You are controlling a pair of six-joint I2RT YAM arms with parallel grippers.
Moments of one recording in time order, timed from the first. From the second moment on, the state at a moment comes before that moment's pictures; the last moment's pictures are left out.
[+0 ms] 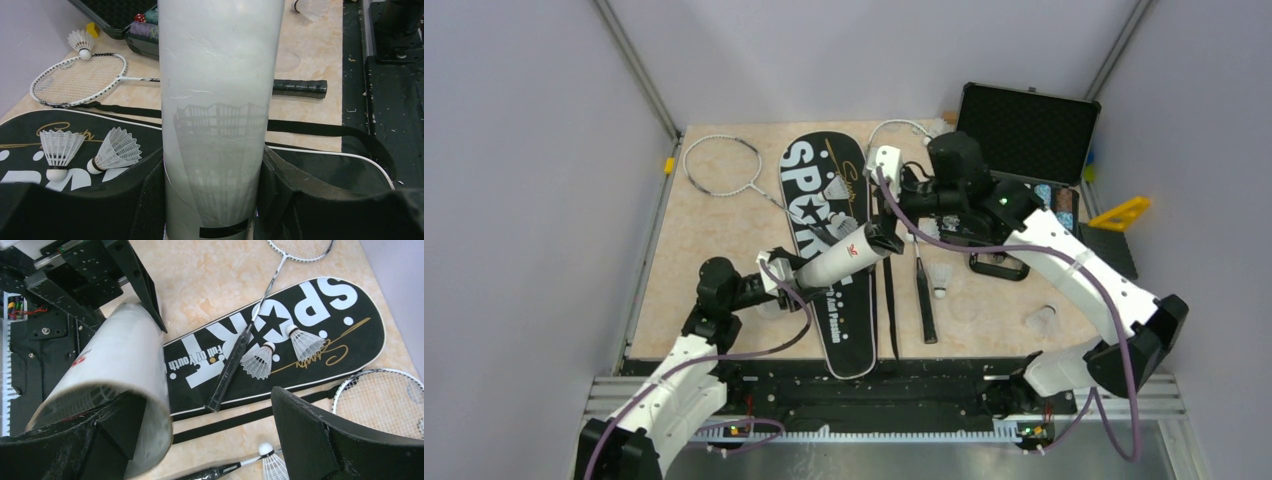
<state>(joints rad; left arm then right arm) -0.28 0.73 0.27 0.42 0.95 0.24 0.71 1.34 1.47 -0.63 -0.52 -0.43</state>
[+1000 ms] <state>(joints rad) -0.28 0.69 0.27 0.49 0.77 0.15 0.80 1.13 1.54 -0.49 0.09 -0.22</state>
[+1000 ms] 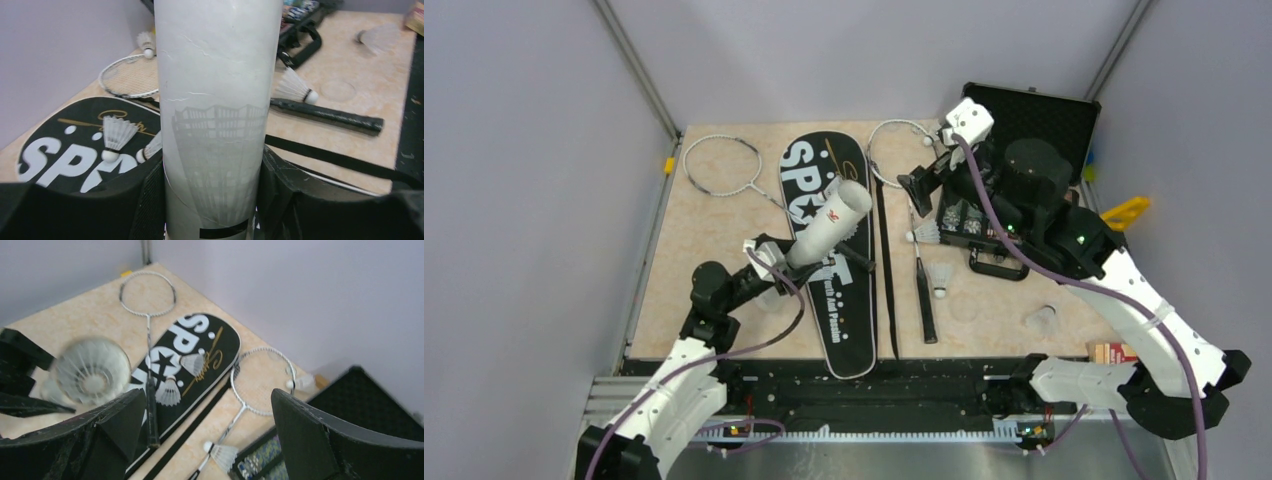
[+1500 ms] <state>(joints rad) -0.28 0.72 0.25 0.65 0.01 -0.08 0.68 1.21 1.08 -0.56 0.26 -0.04</state>
